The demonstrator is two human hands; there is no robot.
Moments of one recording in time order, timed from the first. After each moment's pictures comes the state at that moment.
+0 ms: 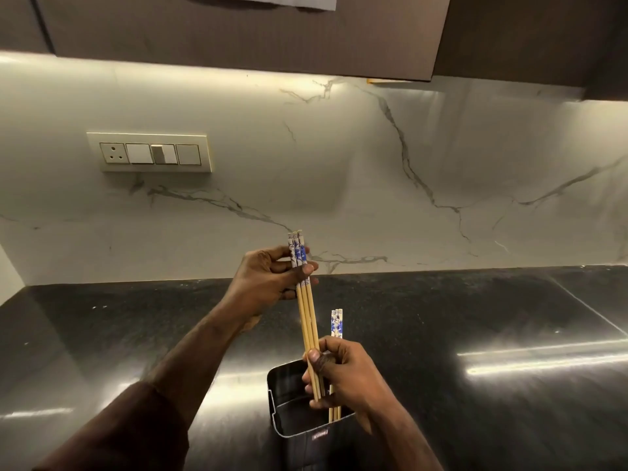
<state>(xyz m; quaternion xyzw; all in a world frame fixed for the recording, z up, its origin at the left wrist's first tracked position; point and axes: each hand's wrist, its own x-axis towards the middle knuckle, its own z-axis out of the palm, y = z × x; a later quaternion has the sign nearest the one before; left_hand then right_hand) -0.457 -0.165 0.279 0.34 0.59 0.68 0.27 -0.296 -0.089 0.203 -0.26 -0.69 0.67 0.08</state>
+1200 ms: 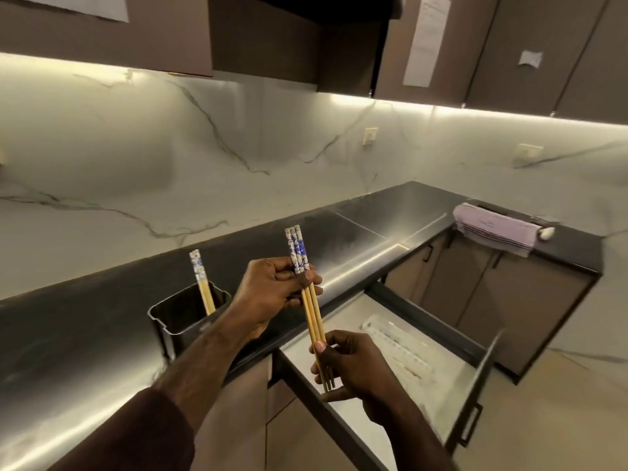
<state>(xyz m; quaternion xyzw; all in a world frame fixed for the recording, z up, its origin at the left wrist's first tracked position) -0.201 -0.258 0.274 0.49 0.47 0.57 0.47 -0.030 -0.286 0.224 -0.52 -0.61 0.52 0.30</state>
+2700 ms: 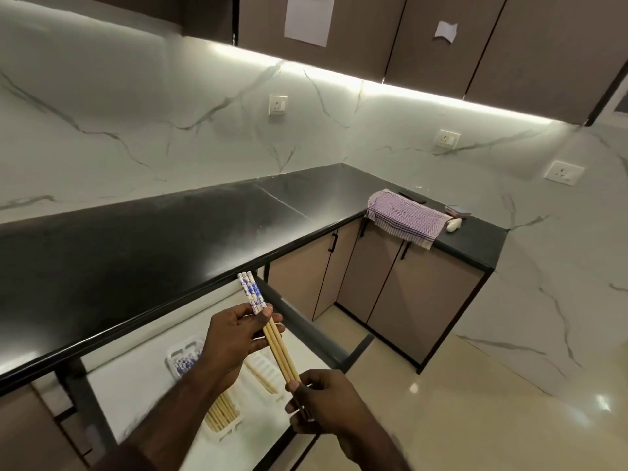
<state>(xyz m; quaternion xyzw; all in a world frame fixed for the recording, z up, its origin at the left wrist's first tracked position) 0.145 -0.073 0.162 0.33 0.51 0.58 0.54 0.318 -0.119 0.170 -0.62 -0.48 0.59 0.19</state>
